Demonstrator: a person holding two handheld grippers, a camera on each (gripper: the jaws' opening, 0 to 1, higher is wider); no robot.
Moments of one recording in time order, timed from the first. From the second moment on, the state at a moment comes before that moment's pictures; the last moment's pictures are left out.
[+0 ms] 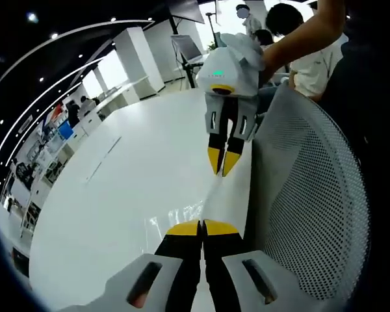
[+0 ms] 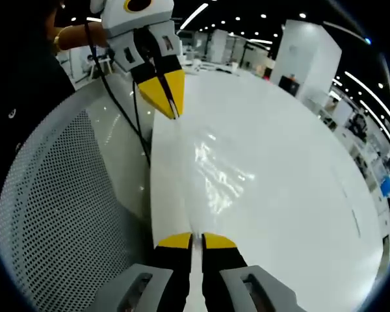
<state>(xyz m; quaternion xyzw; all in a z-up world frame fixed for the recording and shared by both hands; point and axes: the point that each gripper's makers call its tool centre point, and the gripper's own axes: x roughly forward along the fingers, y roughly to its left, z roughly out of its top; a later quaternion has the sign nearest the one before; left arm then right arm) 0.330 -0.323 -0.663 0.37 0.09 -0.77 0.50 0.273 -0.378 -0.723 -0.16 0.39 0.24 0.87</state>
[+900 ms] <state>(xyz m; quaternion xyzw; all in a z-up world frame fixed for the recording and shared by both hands) 0.319 -0.324 -0.664 0.38 0.06 -0.79 0.48 0.294 -0.362 -0.703 -0.15 0.36 0.26 0.88</state>
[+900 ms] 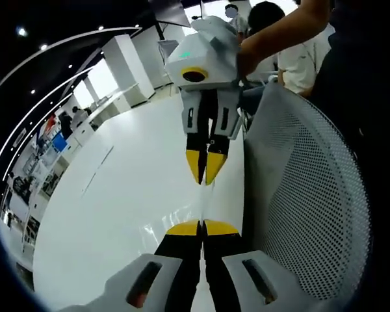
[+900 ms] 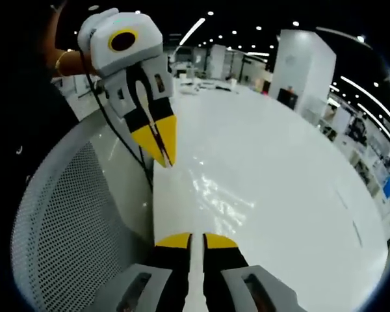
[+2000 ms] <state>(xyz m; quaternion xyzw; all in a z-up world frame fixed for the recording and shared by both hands) 0.300 -0.357 -0.658 0.41 0.03 -0.78 0.47 0.314 -0.367 -0.676 -0.12 0.35 0.20 0.91</state>
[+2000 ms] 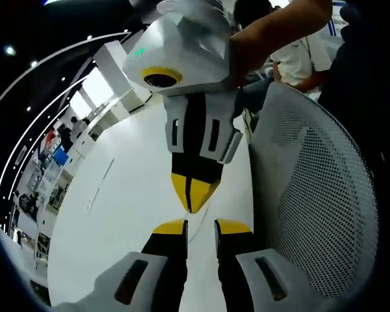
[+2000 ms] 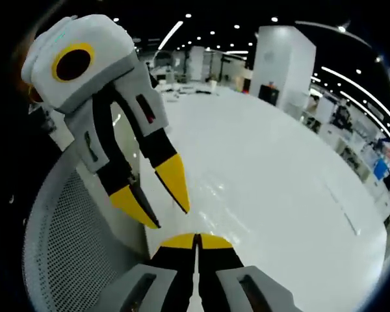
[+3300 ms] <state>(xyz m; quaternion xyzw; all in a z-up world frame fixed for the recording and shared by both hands) 0.316 -0.364 -0.659 0.34 0.12 -0.77 0.53 0.343 -0.417 -0.593 -0.12 0.23 0.04 0.97</state>
